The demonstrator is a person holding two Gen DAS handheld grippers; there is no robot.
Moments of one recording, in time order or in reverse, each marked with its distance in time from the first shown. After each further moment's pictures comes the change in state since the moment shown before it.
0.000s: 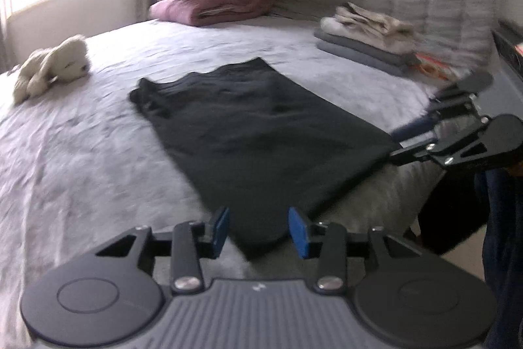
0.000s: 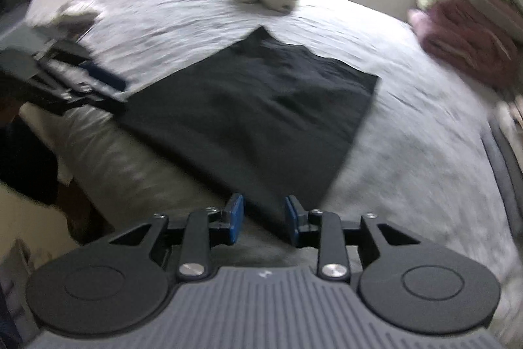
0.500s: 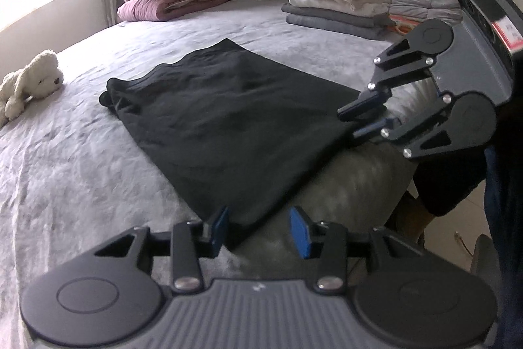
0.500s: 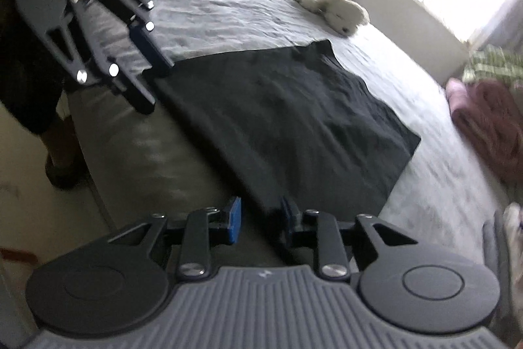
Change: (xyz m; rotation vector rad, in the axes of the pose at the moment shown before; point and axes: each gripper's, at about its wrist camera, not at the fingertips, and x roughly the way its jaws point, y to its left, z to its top) left arm 0.006 -0.008 -0.005 0.110 0.058 -0.027; right arm 0.032 0.037 0.004 -0.347 -0.022 -0.034
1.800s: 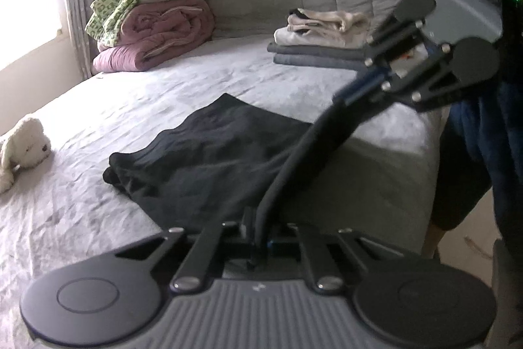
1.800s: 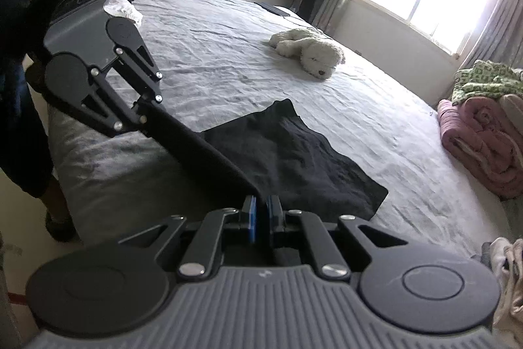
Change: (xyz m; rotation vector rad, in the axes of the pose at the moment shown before) left arm 0.009 0.044 0.045 0.146 -0.130 -0.070; right arm -0.023 -0.069 0.038 0.119 -0.133 0.042
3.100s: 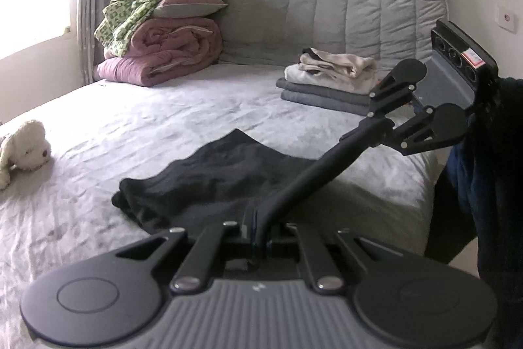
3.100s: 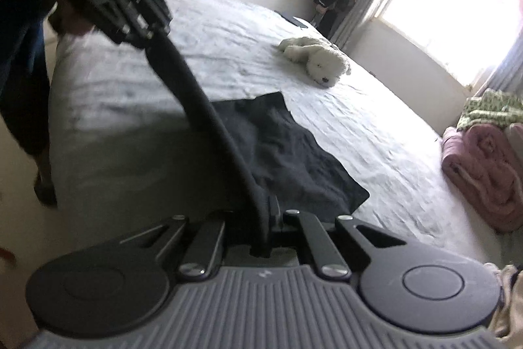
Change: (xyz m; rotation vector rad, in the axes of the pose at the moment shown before) left arm -0.010 0.041 0.024 -0.112 -0.096 -0.048; right arm 0.006 -0.055 -0.030 -0.126 -0.058 0.035
